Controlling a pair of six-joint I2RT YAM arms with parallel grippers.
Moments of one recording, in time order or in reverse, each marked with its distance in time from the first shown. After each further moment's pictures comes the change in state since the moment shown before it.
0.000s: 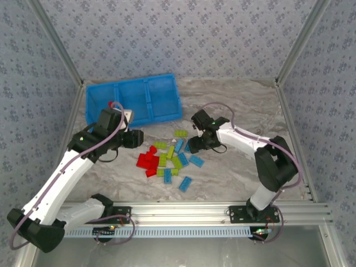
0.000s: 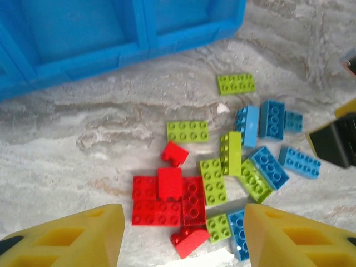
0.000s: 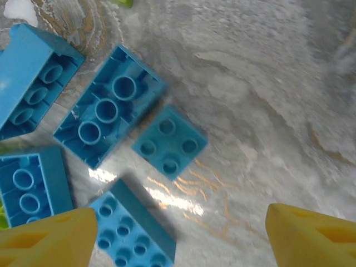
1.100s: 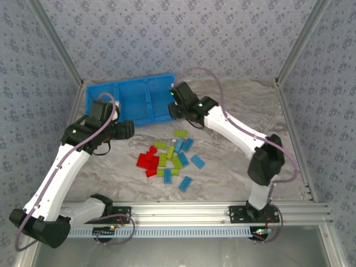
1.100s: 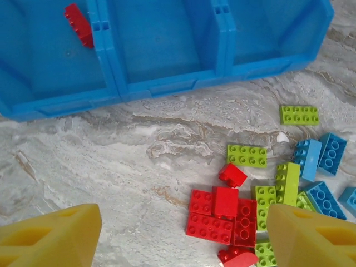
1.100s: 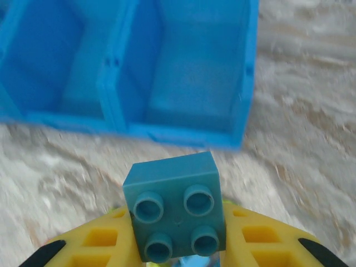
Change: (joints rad) left arm 0.114 0.071 0.143 -0.093 -0.141 0.012; right arm 0.124 0.162 0.612 0.042 0.193 0.107
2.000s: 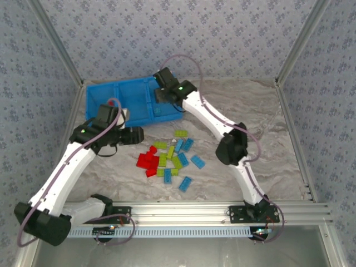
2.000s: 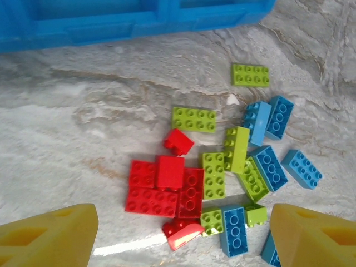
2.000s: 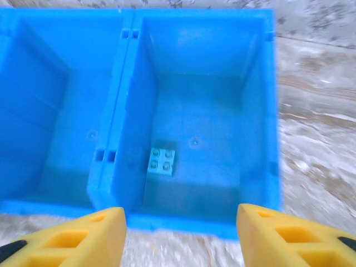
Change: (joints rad) left arm -0.031 0.056 -0.114 0.086 0.243 -0.078; right arm -0.029 0.374 0.603 -0.238 0.054 0.003
